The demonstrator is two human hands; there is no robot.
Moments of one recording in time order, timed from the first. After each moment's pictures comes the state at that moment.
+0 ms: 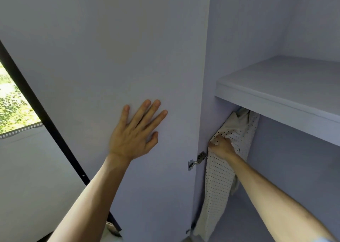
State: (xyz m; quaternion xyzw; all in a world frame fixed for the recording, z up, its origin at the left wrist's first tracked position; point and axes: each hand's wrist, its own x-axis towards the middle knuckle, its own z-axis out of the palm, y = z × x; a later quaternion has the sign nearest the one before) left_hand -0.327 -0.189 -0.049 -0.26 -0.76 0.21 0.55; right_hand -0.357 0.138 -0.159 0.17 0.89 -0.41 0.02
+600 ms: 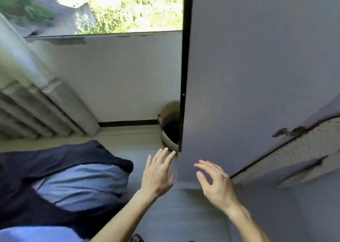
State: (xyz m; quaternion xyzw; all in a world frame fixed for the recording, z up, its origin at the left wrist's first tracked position) left_hand -0.070 -0.278 -0.289 0.11 -0.98 -0.16 -0.01; right_hand -0.130 -0.069 -0.248 -0.23 0.90 -0.36 0.11
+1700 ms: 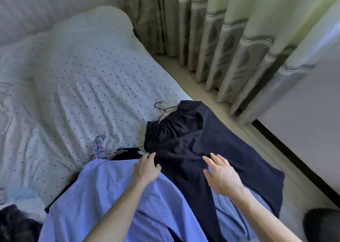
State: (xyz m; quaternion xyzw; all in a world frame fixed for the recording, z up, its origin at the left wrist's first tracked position) left_hand 0.447 -0.853 -0.430 0.71 -0.61 -0.33 -0.11; right_hand 0.171 -0.806 -0.388 -0.68 0.68 0.05 0.27
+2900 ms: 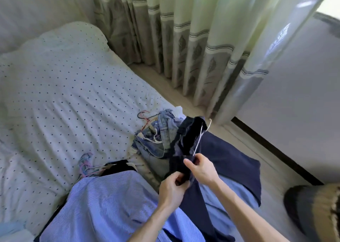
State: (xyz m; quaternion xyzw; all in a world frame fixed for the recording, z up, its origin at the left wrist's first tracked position) left_hand 0.346 -0.796 -0.354 0.63 -0.56 -0.52 0.15; right_hand 0.198 -0.826 -0.328 -0.42 0.77 -0.17 0.46
